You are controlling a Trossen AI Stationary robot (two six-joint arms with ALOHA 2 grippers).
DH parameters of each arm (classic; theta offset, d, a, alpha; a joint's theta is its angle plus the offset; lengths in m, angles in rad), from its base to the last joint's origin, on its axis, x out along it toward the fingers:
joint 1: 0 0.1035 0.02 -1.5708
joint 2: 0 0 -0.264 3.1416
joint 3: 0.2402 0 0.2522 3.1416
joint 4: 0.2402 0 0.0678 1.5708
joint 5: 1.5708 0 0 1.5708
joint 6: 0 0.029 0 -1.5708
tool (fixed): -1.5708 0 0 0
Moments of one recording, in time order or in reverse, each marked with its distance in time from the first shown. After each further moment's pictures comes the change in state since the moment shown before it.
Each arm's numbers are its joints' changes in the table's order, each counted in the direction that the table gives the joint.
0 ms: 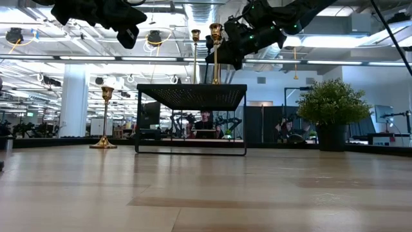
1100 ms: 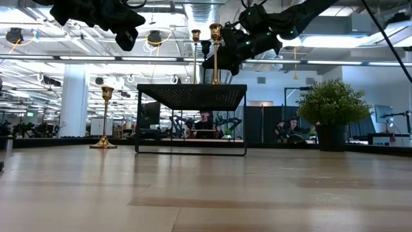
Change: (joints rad) left arm 0.000 0.000 0.000 0.037 0.000 0.000; right arm -0.005 0.051 0.000 -0.042 0.007 0.017
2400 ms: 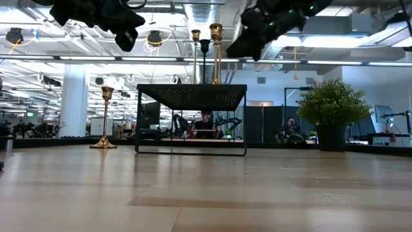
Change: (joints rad) left arm 0.000 0.000 0.000 0.007 0.000 0.000; right arm -0.040 -0.229 -0.002 0.370 -0.010 -0.082
